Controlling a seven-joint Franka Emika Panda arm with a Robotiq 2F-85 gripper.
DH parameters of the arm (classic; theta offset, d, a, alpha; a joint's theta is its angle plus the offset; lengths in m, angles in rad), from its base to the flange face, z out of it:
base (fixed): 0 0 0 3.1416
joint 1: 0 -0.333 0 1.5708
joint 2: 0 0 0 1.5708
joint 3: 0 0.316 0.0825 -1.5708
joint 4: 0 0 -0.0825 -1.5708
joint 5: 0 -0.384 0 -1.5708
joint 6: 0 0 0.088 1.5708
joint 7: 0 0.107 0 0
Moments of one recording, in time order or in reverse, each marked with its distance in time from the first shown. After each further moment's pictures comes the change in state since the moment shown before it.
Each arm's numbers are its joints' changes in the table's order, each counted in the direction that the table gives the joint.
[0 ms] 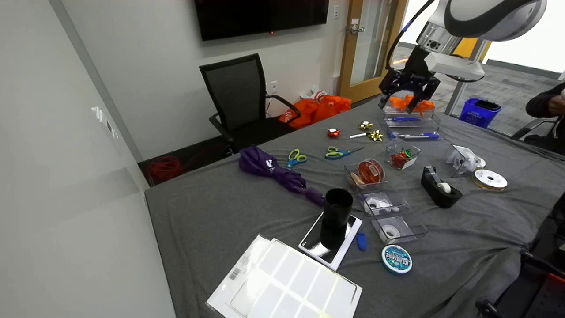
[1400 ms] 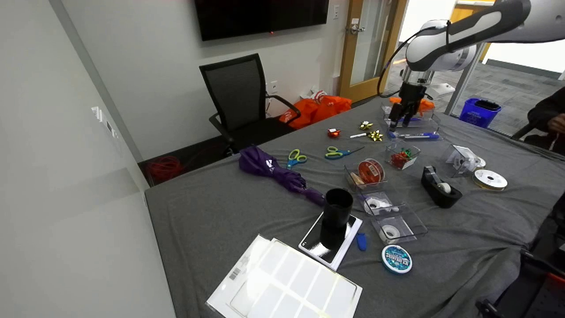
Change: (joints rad) arm 0.233 0.547 0.002 -0.495 0.046 -0.227 -0.708
